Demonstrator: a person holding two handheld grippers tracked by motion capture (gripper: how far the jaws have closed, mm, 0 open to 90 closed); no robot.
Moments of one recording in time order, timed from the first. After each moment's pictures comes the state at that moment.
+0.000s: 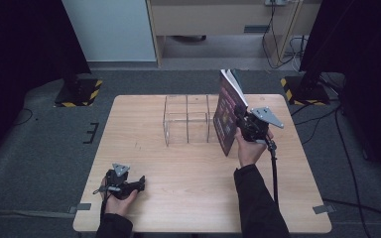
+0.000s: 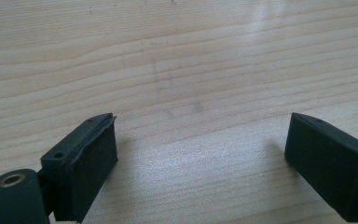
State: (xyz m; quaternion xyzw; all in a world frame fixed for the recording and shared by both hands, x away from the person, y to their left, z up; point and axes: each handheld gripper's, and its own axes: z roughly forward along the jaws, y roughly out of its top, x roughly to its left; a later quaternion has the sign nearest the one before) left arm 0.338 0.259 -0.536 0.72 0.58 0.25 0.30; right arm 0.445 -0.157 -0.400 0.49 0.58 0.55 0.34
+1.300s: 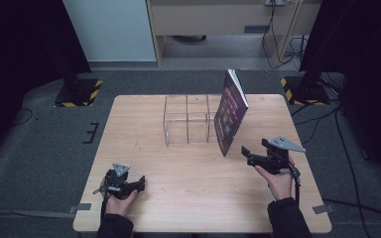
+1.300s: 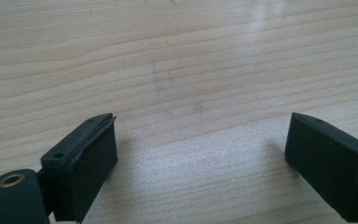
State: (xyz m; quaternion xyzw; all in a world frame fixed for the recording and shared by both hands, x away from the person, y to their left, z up) left arm 0.338 0.259 -0.536 0.72 0.58 0.25 0.30; right arm 0.381 -0.225 -0.456 0.48 0.69 0.49 0.23
